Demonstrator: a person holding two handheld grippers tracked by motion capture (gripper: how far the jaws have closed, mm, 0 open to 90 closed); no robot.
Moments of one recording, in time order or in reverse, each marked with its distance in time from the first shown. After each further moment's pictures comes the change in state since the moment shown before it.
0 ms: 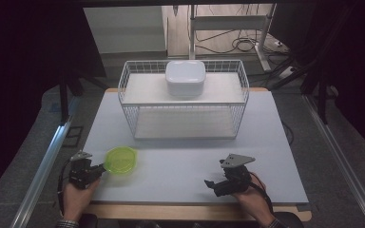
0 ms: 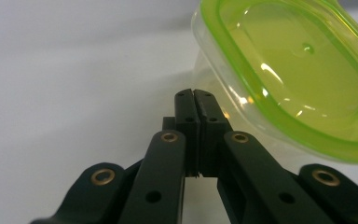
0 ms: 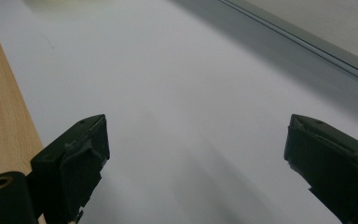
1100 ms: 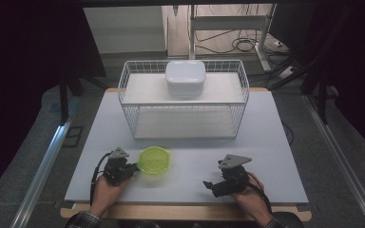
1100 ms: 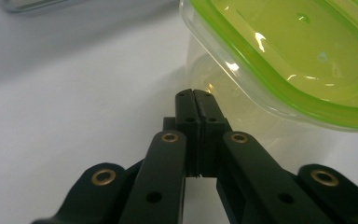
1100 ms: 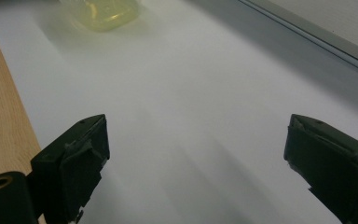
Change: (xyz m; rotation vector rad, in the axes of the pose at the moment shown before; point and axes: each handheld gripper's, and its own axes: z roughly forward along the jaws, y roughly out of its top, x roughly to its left) left arm -0.075 0.022 0.055 0.045 -0.169 0.244; right arm 0.002 -0.001 0.006 0.024 0.000 -0.010
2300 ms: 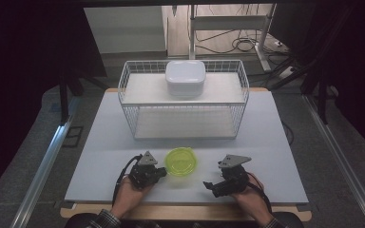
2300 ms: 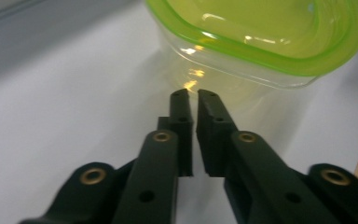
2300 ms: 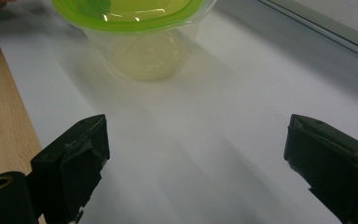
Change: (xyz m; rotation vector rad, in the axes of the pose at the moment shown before) left arm -0.060 0.020 0.030 0.009 -0.071 0.162; right arm -0.002 -0.002 0.002 0.018 0.013 0.020
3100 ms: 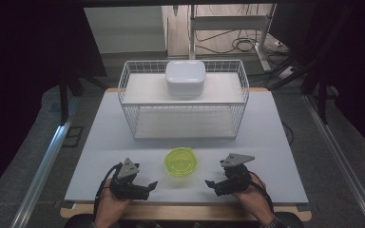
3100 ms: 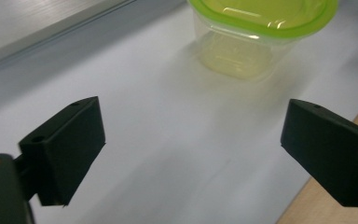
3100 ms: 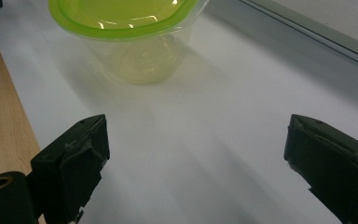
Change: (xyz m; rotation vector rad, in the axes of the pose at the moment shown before) left arm -0.012 -0.027 -0.050 -0.064 0.163 0.035; right arm -0.006 -0.001 -0.005 -0.020 -0.002 0.018
